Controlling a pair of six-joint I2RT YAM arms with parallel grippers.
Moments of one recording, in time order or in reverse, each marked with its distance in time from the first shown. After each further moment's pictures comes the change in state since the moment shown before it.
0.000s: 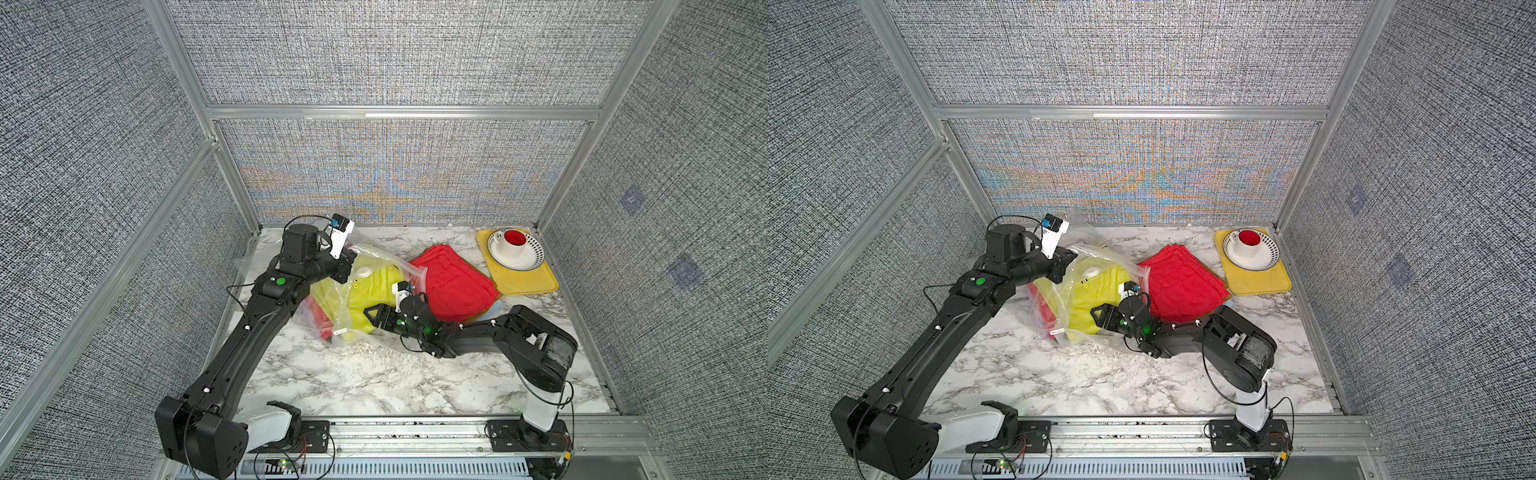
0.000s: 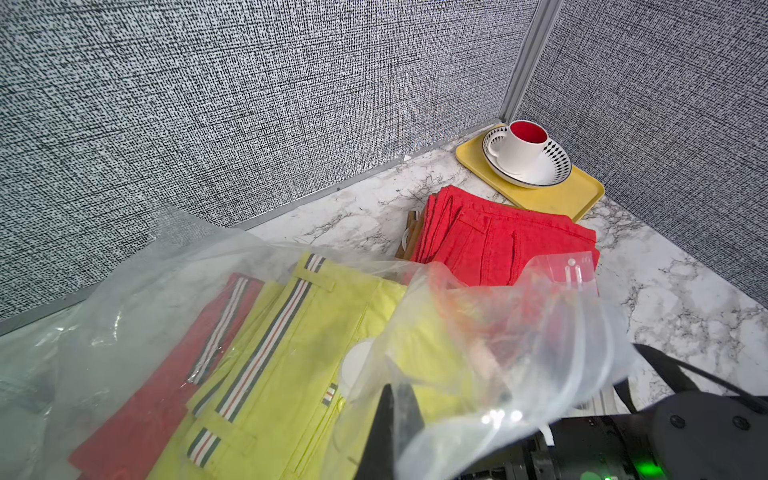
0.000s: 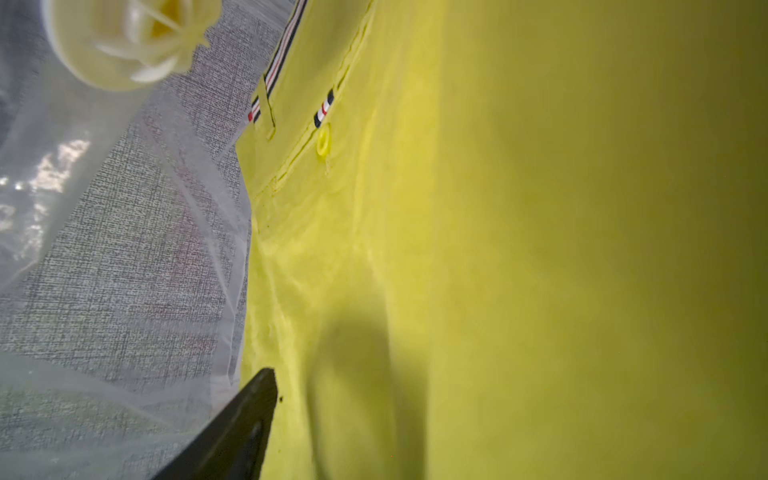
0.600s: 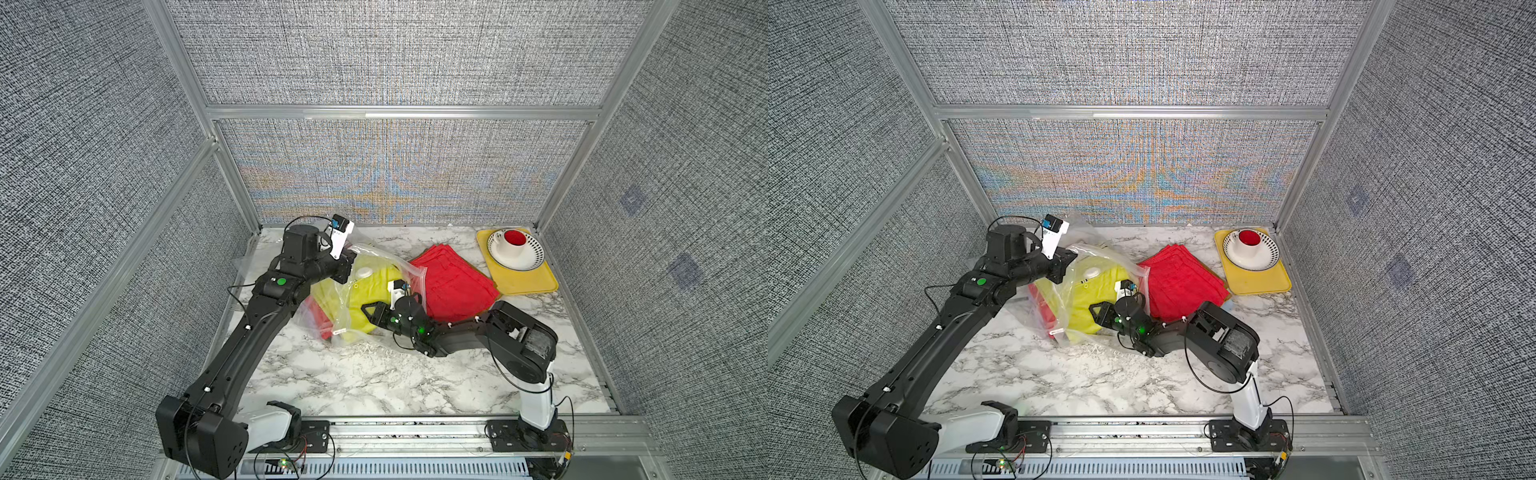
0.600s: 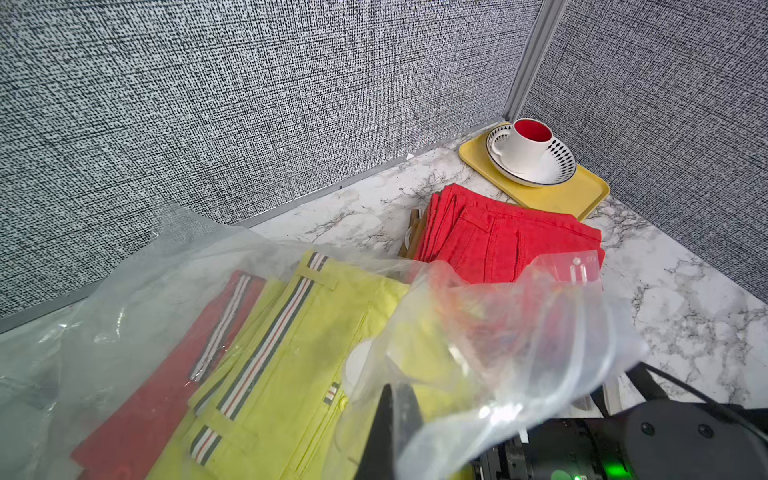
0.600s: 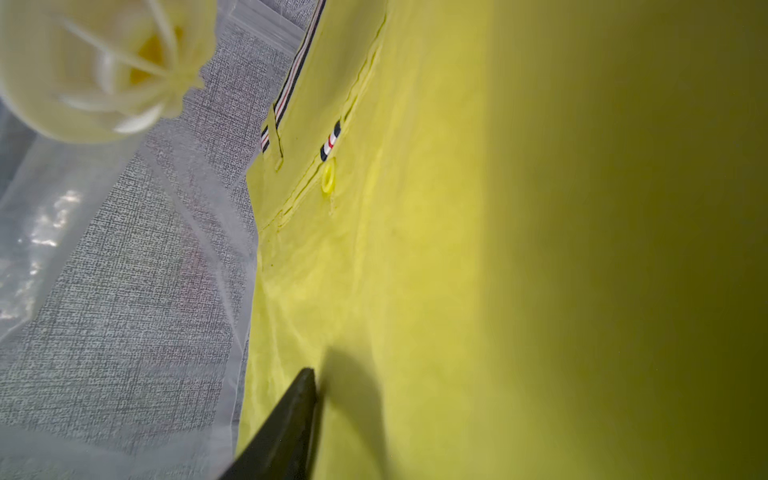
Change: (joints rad) left arm 0.000 0.002 -0.010 0.010 -0.009 0.000; right arm 0.008 0.106 0.055 0.117 0.025 0.032
